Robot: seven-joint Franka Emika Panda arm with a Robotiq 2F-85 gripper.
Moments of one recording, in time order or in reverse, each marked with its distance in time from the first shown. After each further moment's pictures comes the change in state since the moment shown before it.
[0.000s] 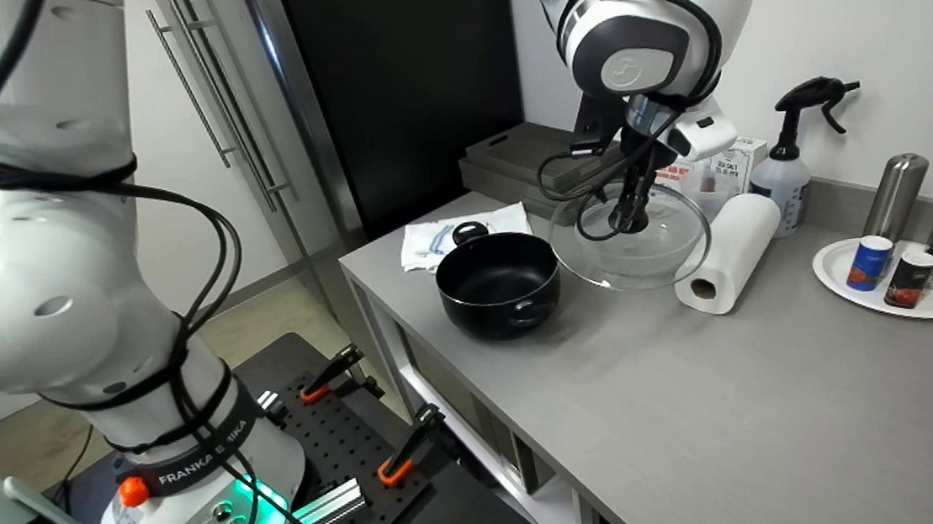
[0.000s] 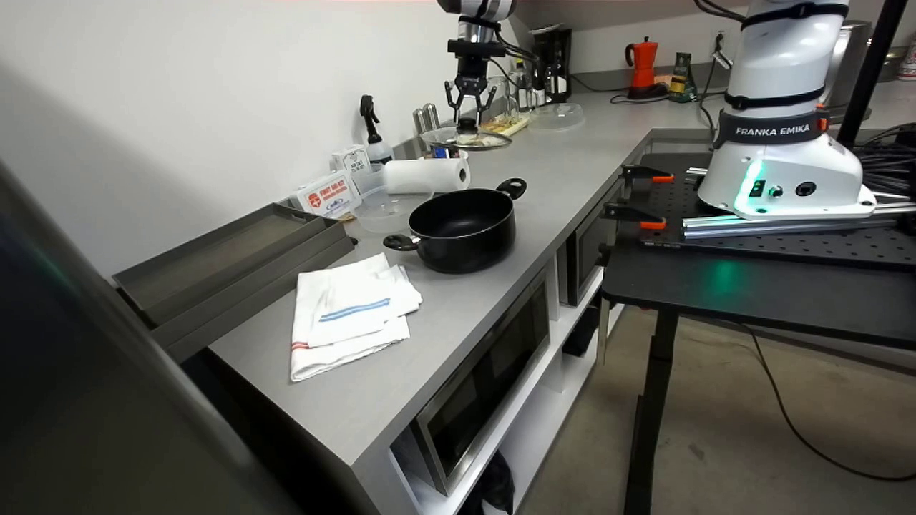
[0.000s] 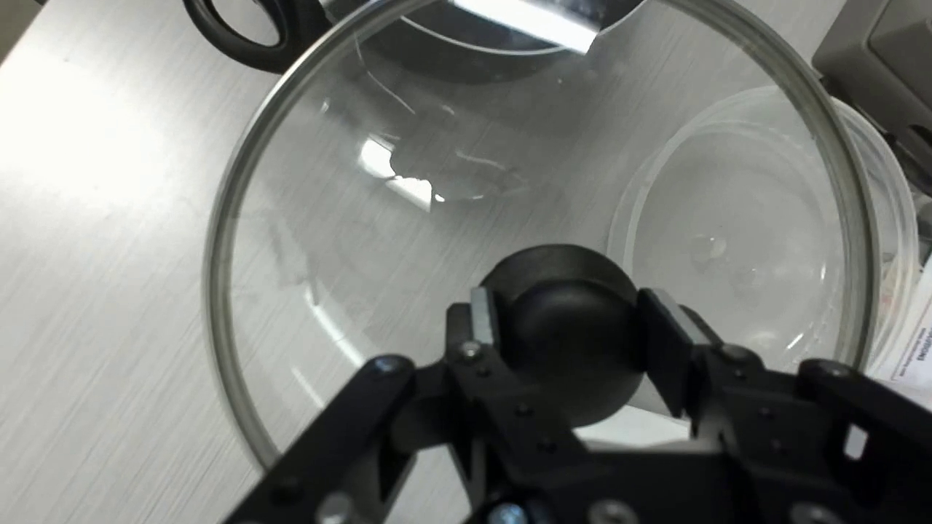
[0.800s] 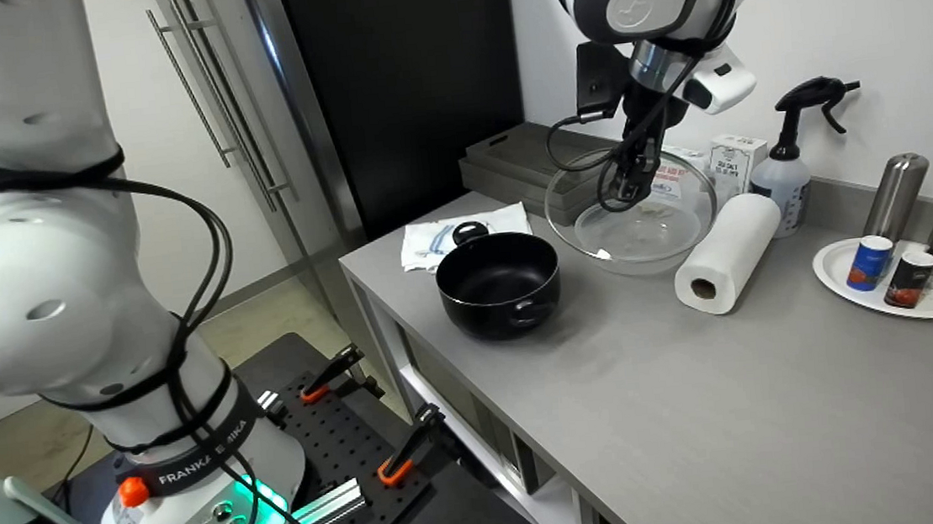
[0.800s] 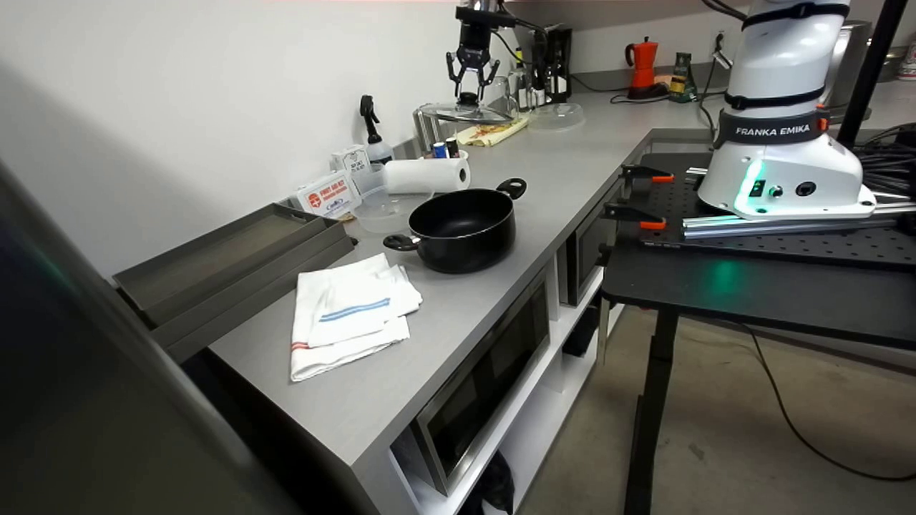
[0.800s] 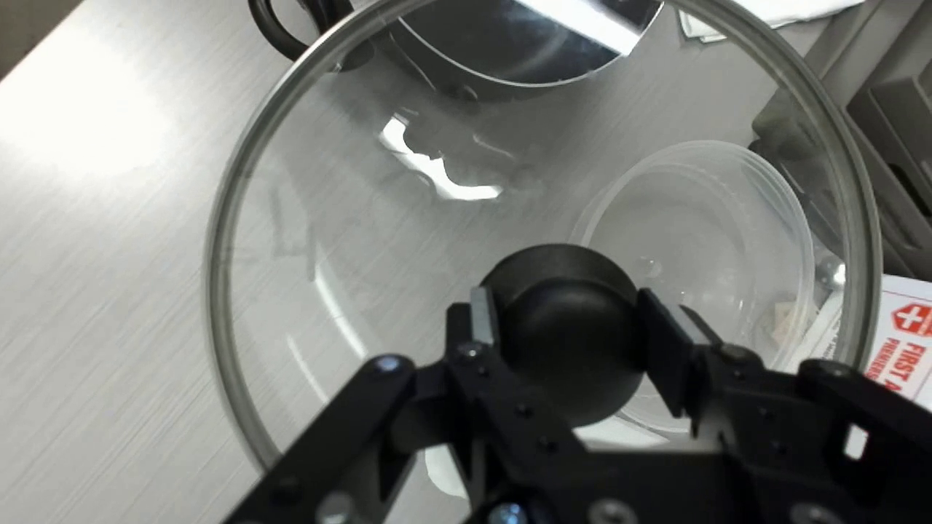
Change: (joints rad) arm -0.033 -0.117 -0.002 -0.014 -0.028 -0.106 -0.126
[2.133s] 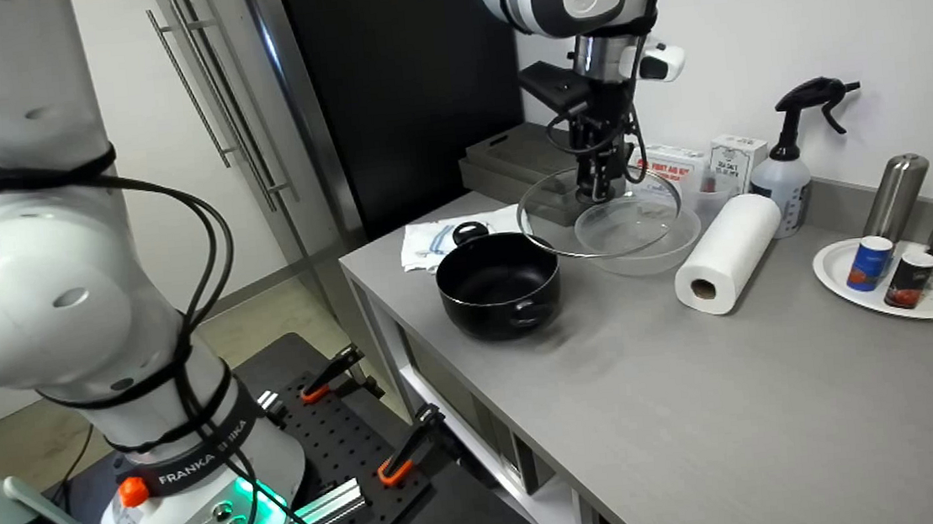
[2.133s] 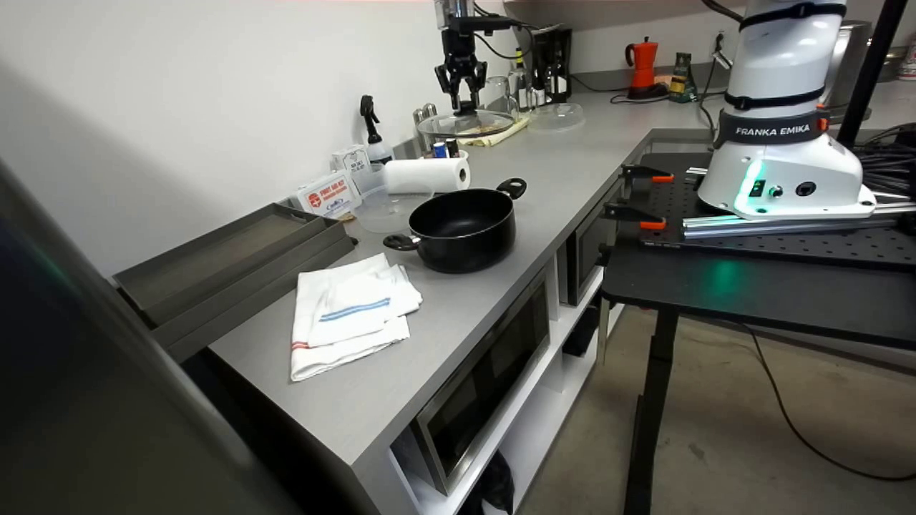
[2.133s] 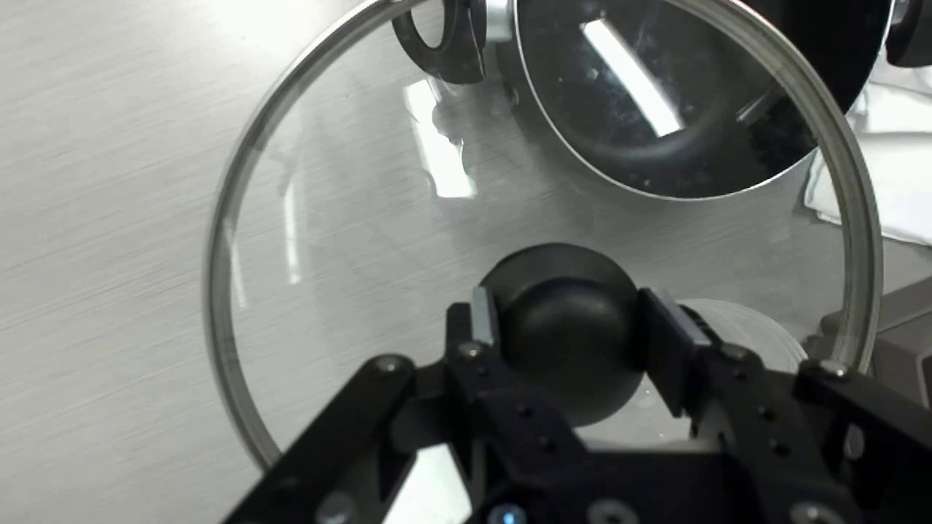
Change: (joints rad) arm 0.102 -0.037 0.050 -0.049 -0.320 0.028 -0.134
